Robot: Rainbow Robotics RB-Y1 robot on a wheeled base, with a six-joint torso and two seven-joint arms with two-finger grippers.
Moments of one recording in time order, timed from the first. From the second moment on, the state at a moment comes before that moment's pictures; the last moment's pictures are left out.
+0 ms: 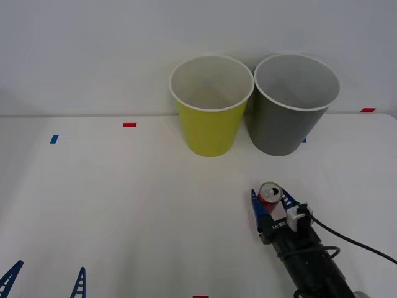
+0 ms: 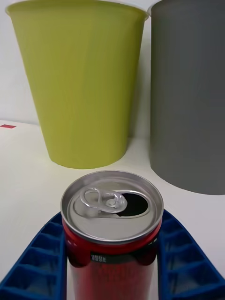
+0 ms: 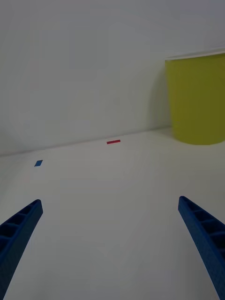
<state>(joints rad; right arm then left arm) 0.26 -0.33 0.38 -1.60 -0.15 -0.41 1.58 1.00 0.54 -0.33 -1.99 0.43 -0.78 -1.88</state>
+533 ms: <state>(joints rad) 0.32 -0.33 0.37 -1.67 -0.14 -0.42 1.58 1.00 0.54 -0.33 -1.99 0.43 -0.78 -1.88</state>
